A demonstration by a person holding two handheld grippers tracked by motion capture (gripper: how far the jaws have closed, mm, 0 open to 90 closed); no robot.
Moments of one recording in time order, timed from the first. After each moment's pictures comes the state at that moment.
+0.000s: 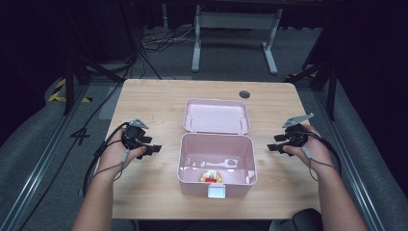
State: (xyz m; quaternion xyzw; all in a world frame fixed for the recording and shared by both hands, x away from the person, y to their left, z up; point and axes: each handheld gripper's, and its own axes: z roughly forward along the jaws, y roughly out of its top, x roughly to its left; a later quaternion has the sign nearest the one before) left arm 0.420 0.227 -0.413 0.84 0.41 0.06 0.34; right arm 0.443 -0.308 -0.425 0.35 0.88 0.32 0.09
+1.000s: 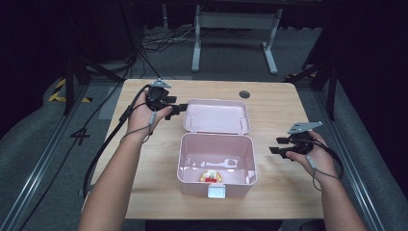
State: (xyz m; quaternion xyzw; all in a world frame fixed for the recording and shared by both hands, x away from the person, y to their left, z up) left arm 0.500 0.154 -0.351 0.80 0.39 0.11 0.43; right arm 0.416 -0.313 -0.423 0.35 0.86 0.35 0.12
